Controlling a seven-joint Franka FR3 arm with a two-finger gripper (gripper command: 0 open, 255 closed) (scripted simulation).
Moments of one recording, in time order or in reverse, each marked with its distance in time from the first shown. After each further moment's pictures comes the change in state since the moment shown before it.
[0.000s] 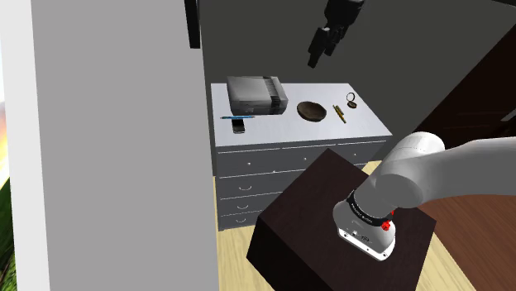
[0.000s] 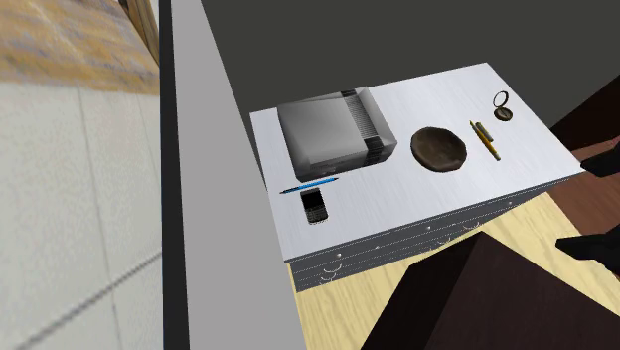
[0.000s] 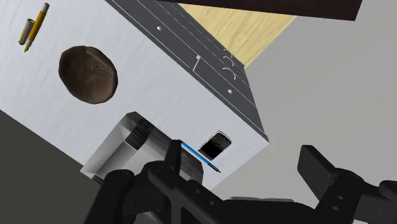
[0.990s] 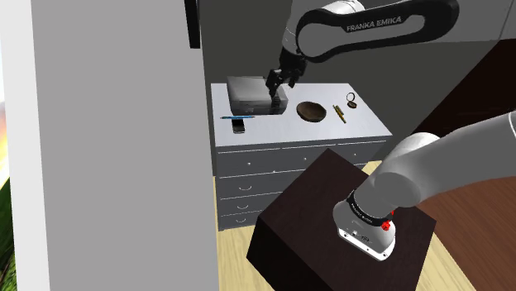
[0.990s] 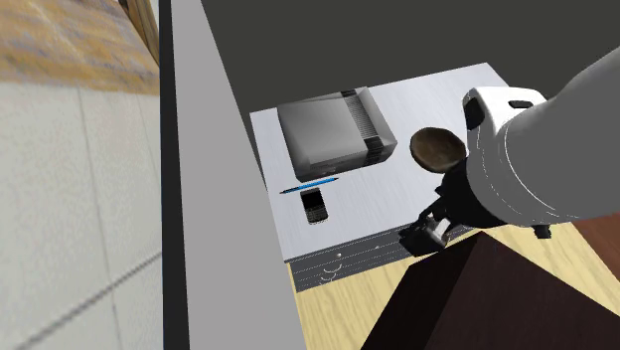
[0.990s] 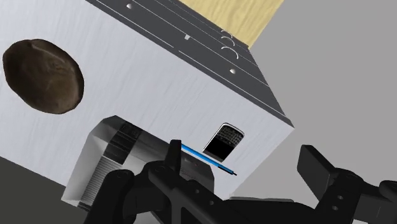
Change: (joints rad) arm -0.037 0.280 0.069 -0.175 0.014 0.471 0.224
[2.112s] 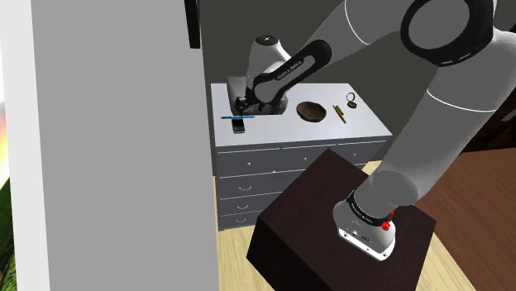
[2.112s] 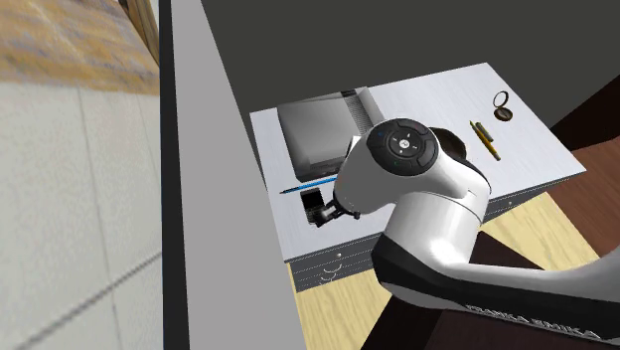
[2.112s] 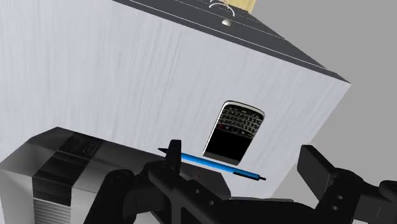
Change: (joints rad) arm -0.046 0.644 0.034 0.176 -0.162 0.487 0.373
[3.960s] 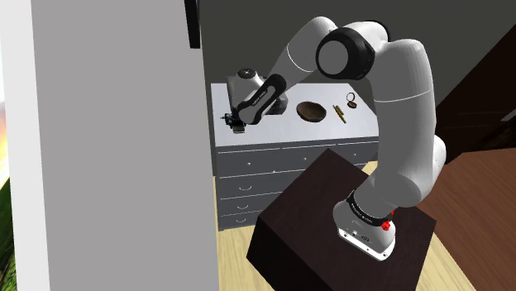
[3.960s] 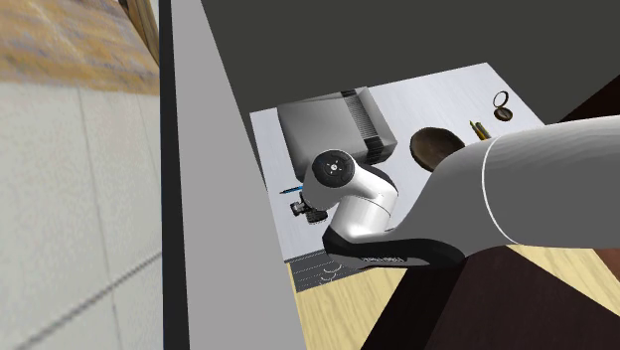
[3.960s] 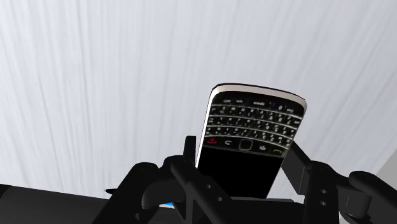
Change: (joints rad) arm 0.062 0.512 -0.095 0.353 -0.075 0.176 0.194
